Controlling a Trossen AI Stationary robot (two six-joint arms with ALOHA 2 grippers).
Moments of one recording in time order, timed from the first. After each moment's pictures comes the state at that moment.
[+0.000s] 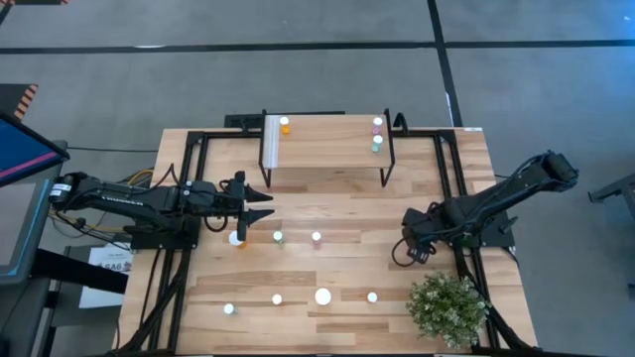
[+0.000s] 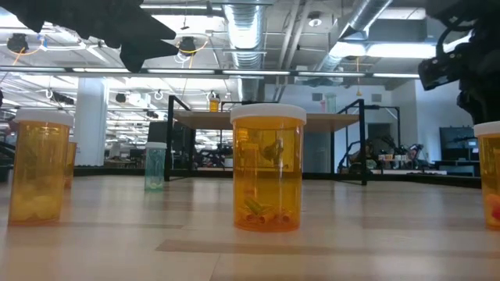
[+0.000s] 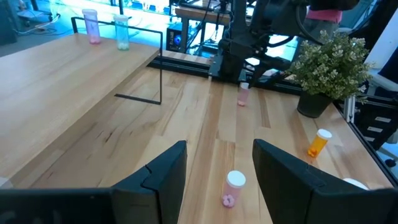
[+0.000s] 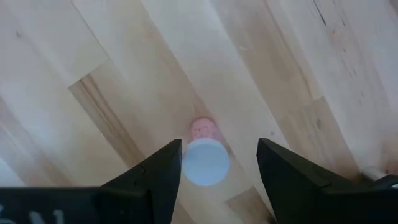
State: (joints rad) left arm -0.06 0.77 0.44 0.10 -0.17 -0.19; right arm 0.35 1.12 0.68 -1.01 0.09 0.91
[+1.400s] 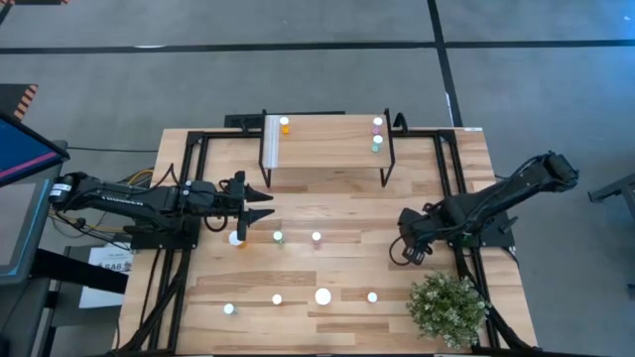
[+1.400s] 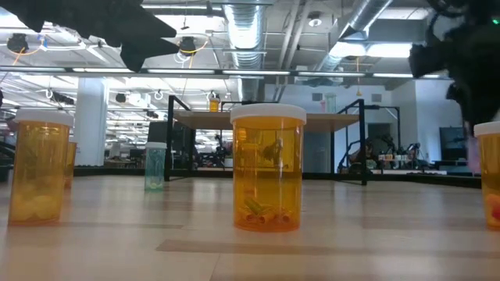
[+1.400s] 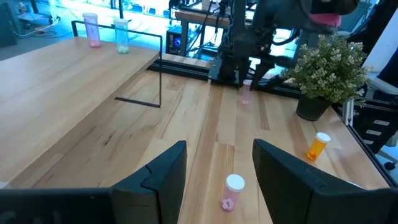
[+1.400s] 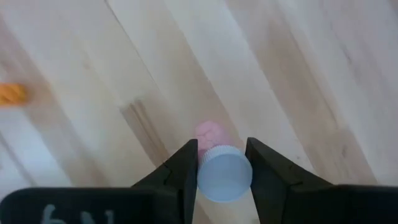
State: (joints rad) left arm -0.06 0.77 0.44 0.12 -0.17 -0.19; right arm 0.32 1.12 0.74 -0.95 0.08 0.86
